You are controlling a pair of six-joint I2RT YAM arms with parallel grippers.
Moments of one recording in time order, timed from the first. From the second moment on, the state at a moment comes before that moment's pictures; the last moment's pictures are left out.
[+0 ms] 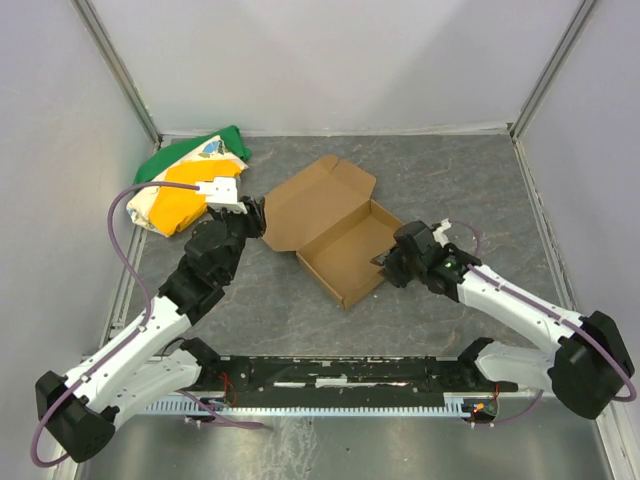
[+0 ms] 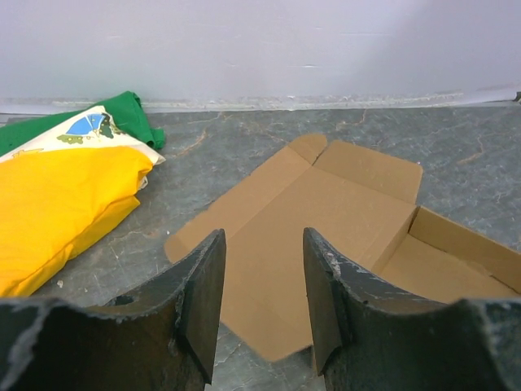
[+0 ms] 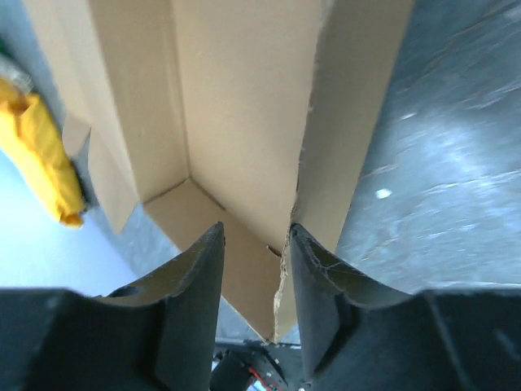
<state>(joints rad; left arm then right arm) -0.64 0.82 0.70 0.11 -0.49 -0.11 0.64 1.16 0.72 -0.48 0.16 1.47</state>
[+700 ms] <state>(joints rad) -0.64 0.88 0.69 0.10 -0.49 -0.12 0.54 1.51 1.49 -0.70 0.41 0.40</state>
